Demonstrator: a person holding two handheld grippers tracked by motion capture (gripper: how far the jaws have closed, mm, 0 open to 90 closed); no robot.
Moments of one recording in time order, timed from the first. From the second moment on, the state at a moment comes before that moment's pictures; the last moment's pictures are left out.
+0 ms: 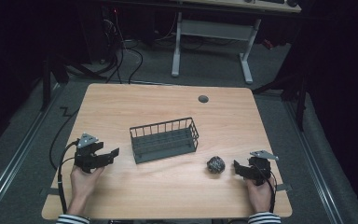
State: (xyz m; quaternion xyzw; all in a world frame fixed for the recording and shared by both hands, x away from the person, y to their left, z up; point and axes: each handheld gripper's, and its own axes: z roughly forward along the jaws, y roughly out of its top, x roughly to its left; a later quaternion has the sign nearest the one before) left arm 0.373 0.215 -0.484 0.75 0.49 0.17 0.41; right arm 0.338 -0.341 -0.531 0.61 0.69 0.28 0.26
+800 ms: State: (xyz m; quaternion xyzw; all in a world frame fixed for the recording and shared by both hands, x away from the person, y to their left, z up) left arm 0.369 0.232 -0.531 0.74 0.54 0.20 0.35; right arm 0.326 -0.341 -0.530 0.59 0.71 0.31 0.25
